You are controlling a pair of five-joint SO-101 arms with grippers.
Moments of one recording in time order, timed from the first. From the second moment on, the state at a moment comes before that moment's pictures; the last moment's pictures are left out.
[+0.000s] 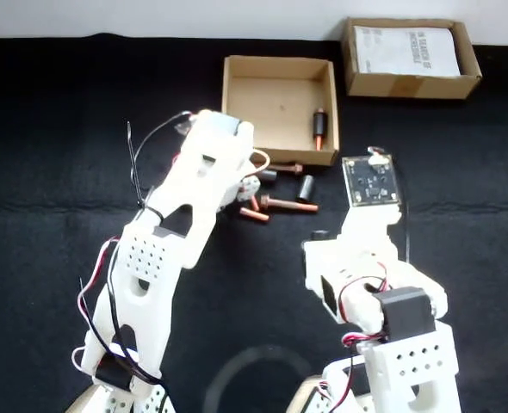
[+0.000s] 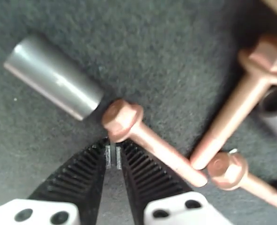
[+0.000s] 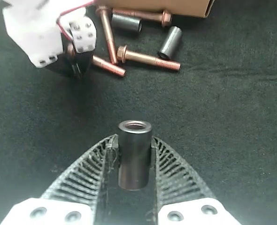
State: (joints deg) left arm 12.7 55.2 -43.7 93.8 58.5; right arm -20.7 -62.5 43.9 77.8 -7.8
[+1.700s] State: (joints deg) left arm 13.0 55.3 -46.5 99.7 62.5; right arm -20.7 -62.5 46.8 76.0 -7.8
